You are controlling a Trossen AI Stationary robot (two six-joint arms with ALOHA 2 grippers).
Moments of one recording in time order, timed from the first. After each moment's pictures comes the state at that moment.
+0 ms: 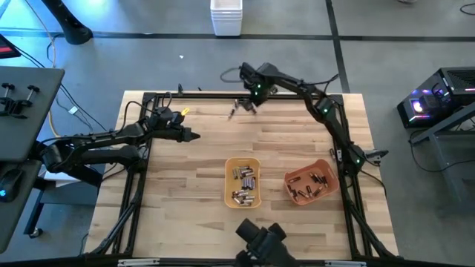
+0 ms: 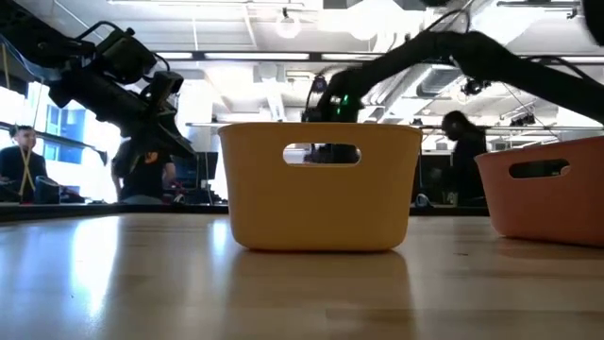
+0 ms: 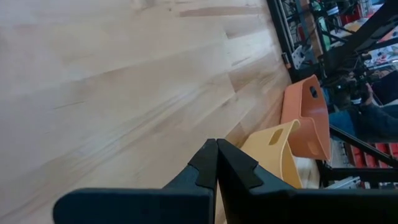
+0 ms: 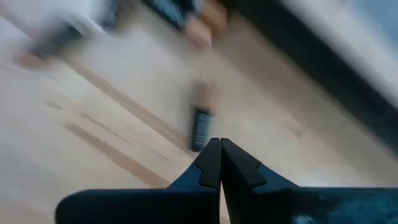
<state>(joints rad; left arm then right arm) 0.61 0.94 0.30 0.05 0.37 -0.83 -0.66 2.46 2.24 -1.28 -0.05 0.23</state>
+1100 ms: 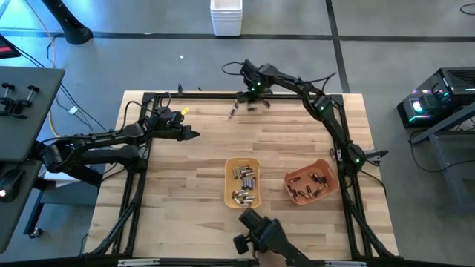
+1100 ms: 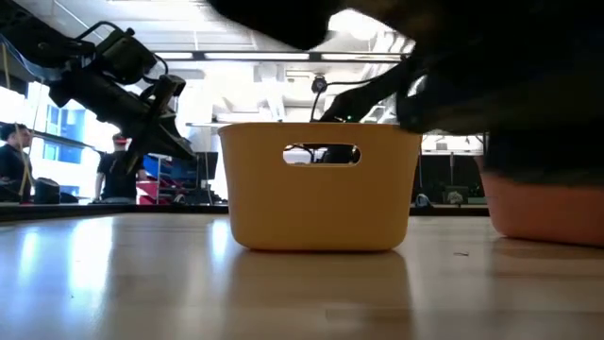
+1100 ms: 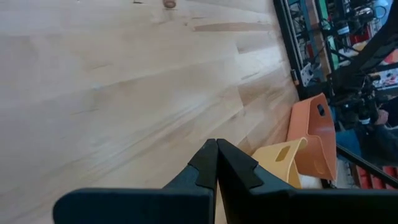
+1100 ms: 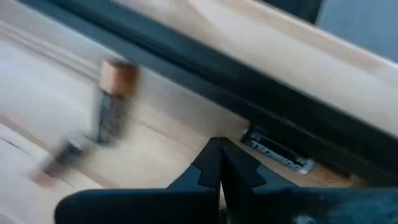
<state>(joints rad) 0.61 0.94 0.30 0.05 0.31 -0.88 -0.72 2.55 2.25 -1.04 -0.18 0.45</state>
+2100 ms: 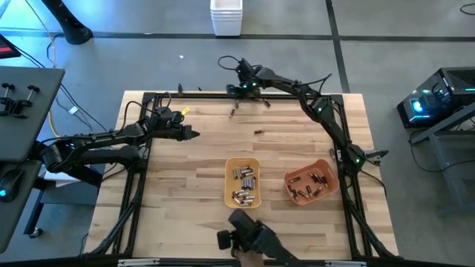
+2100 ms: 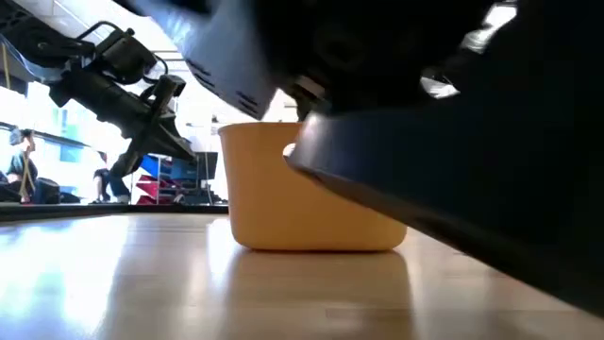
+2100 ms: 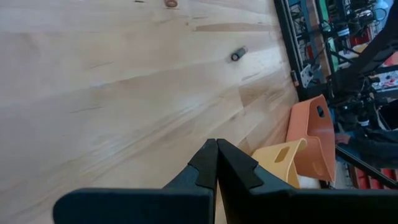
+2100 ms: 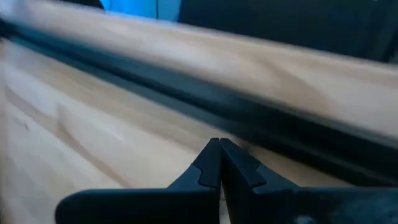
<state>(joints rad) 0.61 0.94 0.30 0.05 0.31 -0.89 -0.68 2.56 2.24 -0.72 -0.28 0.73</state>
